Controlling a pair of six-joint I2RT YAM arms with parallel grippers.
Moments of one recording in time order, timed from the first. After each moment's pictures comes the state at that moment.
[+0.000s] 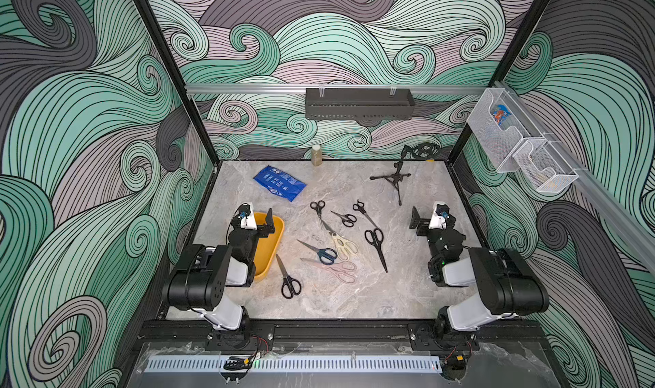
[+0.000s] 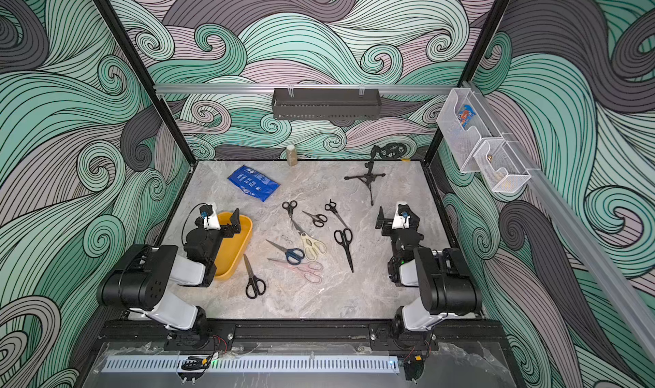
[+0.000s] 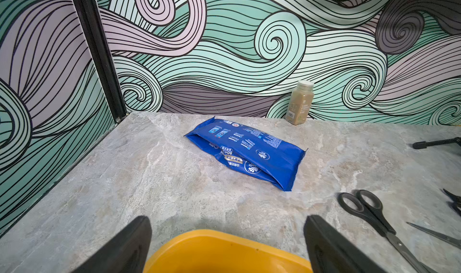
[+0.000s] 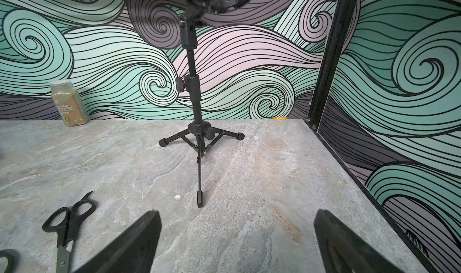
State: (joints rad) left arm -0.02 1.58 0.21 1.29 -0.02 -0.03; right arm -0.03 1.56 0.21 1.26 0.06 -0.01
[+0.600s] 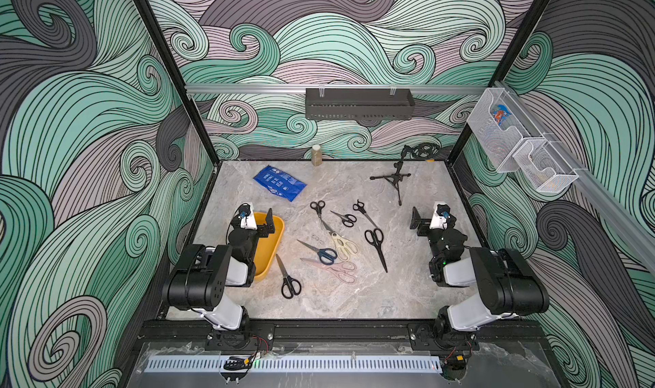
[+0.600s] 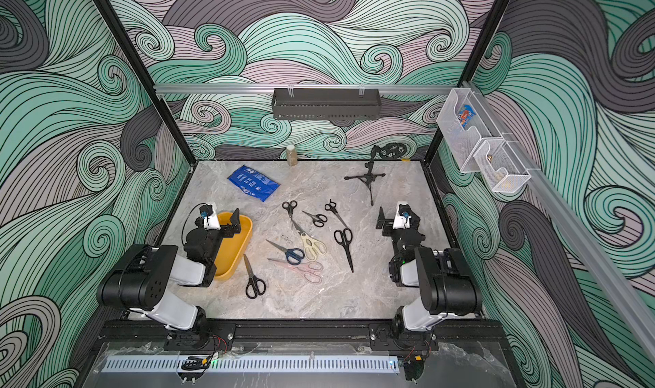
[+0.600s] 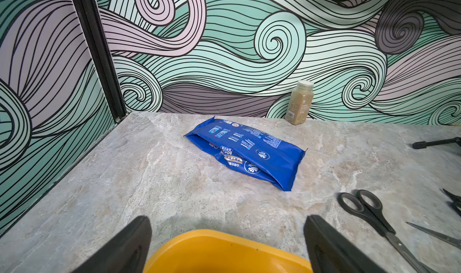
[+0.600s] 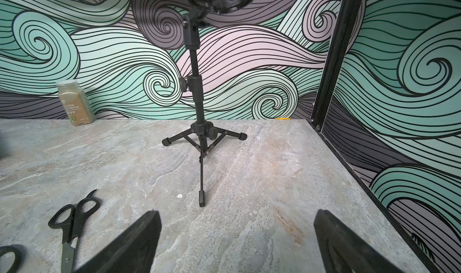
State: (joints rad) left arm -0.02 1.58 0.21 1.29 -0.02 -0.03; right arm -0.06 1.56 0.21 1.26 0.01 -0.01
